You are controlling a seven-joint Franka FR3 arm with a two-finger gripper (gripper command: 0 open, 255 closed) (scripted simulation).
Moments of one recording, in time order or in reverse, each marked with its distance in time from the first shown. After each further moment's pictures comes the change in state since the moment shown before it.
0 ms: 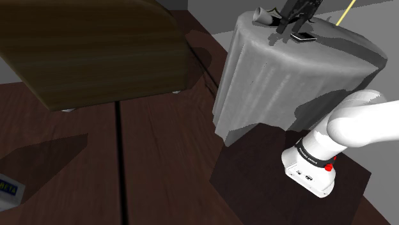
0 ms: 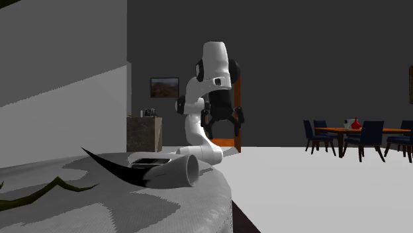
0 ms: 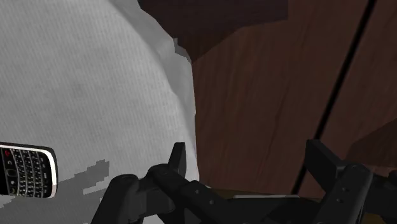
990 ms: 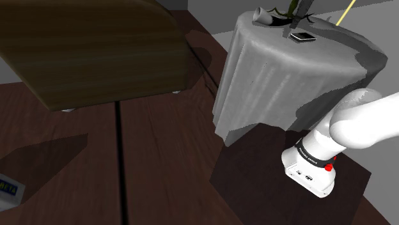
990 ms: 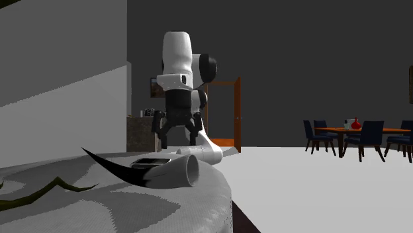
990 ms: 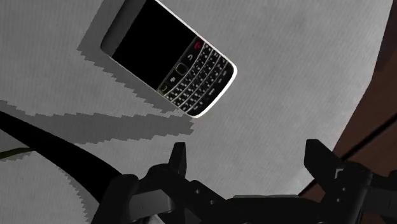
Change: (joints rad) arm 0.086 0.207 -0.336 0.139 -0.240 0.081 -0.702
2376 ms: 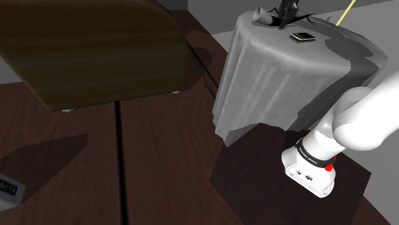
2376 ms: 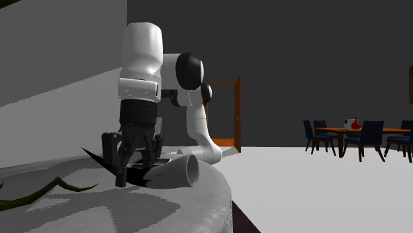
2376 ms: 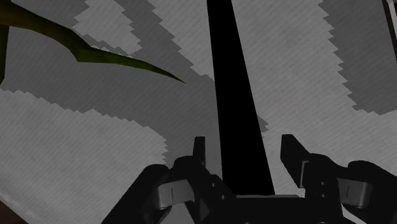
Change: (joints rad) arm 0.116 0.378 -0.274 0.221 0.027 0.201 -0.629
